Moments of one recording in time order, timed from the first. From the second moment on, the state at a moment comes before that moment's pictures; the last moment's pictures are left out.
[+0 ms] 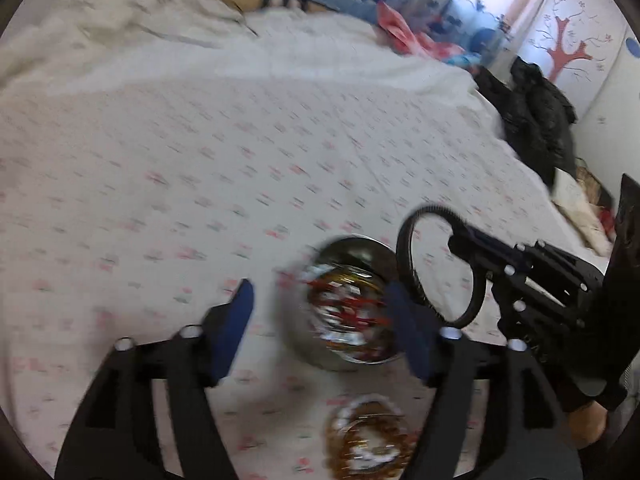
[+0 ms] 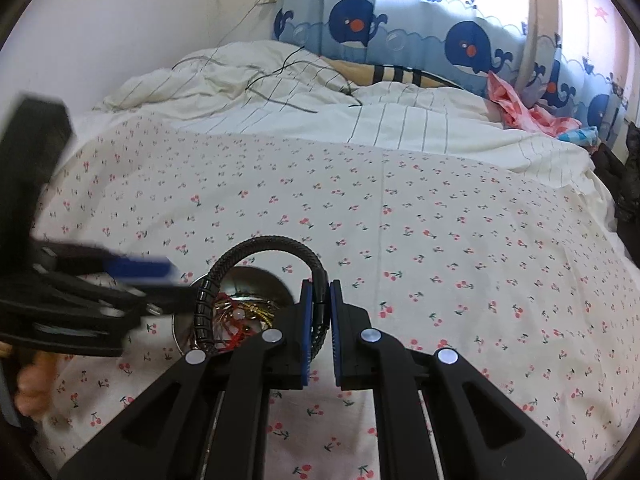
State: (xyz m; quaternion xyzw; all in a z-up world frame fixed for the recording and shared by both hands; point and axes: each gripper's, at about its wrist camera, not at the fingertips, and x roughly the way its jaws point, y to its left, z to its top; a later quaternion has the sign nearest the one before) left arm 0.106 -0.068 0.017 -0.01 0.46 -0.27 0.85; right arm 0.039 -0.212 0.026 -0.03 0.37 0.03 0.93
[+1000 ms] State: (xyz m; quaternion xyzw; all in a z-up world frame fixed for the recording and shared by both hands) left arm 0.059 -0.058 0.040 0.08 0.35 -0.12 0.93; right arm 0.014 -0.201 0.026 -0.03 0.38 0.04 0.92
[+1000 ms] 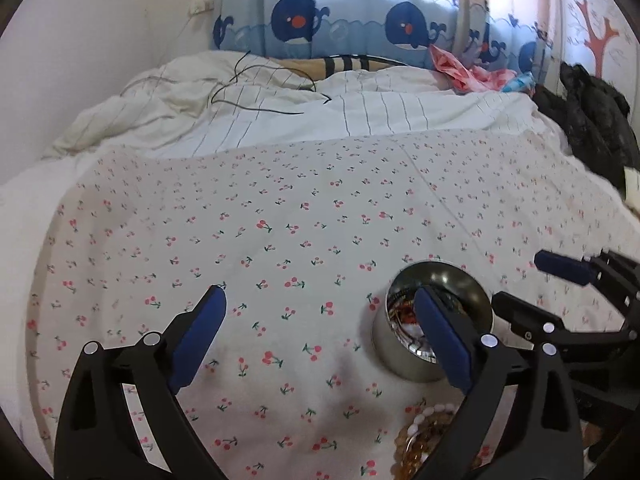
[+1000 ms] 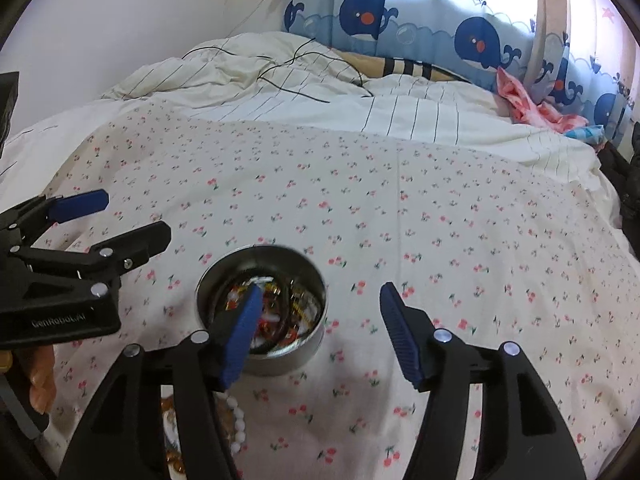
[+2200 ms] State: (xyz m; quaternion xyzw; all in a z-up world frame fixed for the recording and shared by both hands) left arm 0.018 -0.040 0.041 0.14 0.36 -0.15 0.91; right arm -0.033 -0.189 0.007 -0.08 0.42 0.10 0.90
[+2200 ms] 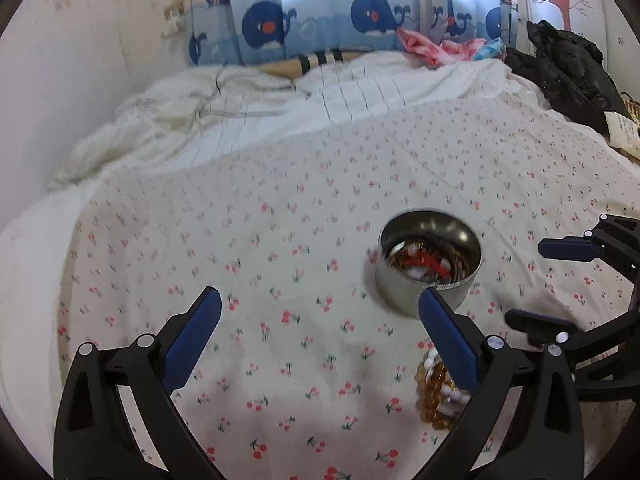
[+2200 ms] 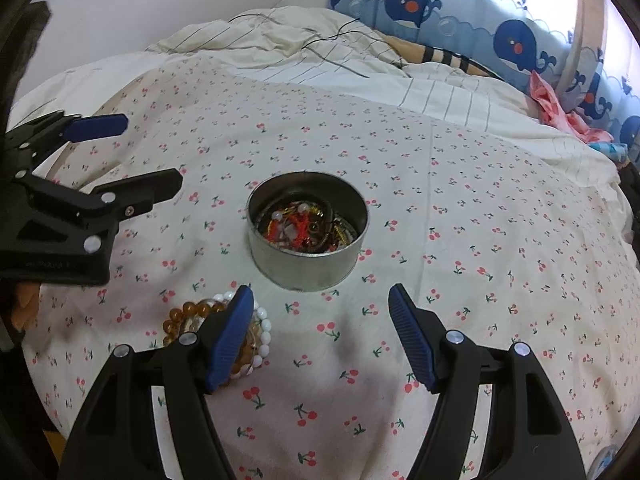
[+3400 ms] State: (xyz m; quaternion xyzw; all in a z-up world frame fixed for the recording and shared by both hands) left arm -0.017 -0.061 -0.017 0.14 0.47 -0.33 0.81; right arm -0.038 -0.195 -0.032 -0.08 0.50 0.11 0.86
